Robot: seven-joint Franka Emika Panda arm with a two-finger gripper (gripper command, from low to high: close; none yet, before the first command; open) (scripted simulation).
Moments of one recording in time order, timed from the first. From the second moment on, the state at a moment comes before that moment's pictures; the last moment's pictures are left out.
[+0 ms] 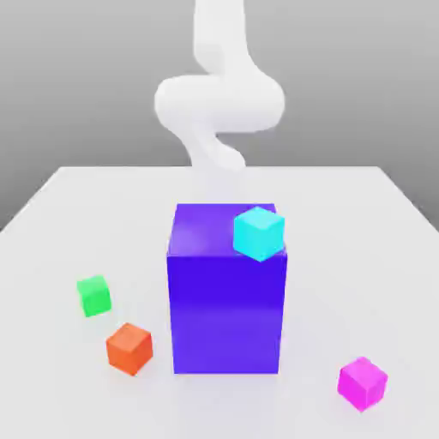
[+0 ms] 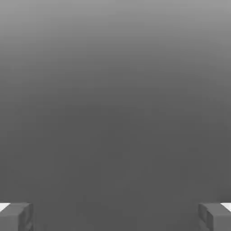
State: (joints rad) arm 0.01 -0.71 0.03 -2.32 -0.01 2.34 0.80
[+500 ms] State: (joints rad) arm 0.09 -0.16 0.18 -2.42 -0.09 2.57 0.80
